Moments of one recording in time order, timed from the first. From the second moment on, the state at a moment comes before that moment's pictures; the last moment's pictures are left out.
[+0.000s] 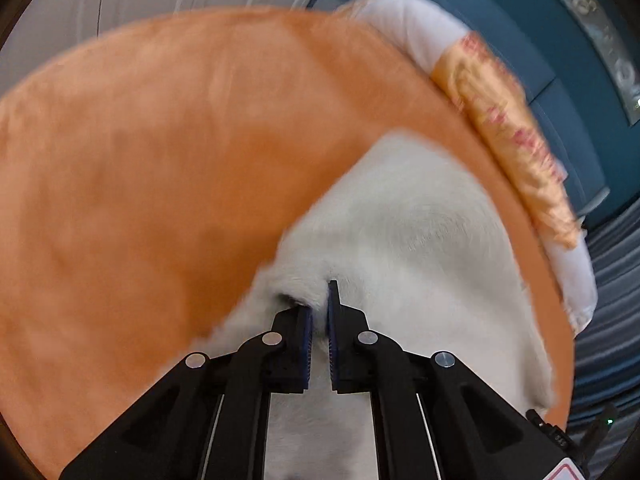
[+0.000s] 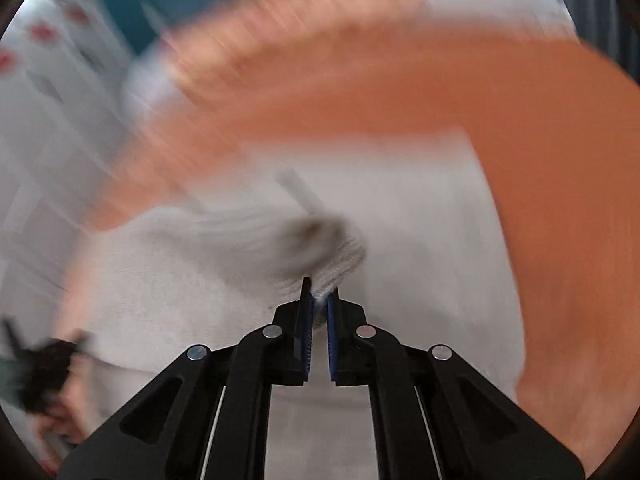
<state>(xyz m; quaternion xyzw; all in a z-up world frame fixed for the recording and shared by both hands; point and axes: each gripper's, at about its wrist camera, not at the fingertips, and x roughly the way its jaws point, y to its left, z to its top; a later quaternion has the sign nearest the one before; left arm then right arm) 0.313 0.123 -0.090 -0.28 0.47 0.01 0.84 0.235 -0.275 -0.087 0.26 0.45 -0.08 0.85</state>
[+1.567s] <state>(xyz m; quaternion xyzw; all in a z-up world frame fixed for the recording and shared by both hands) 0.287 0.115 -0.117 -0.24 0.37 -0.02 0.90 0.427 0.027 -0.052 0.00 0.41 0.21 0.89</state>
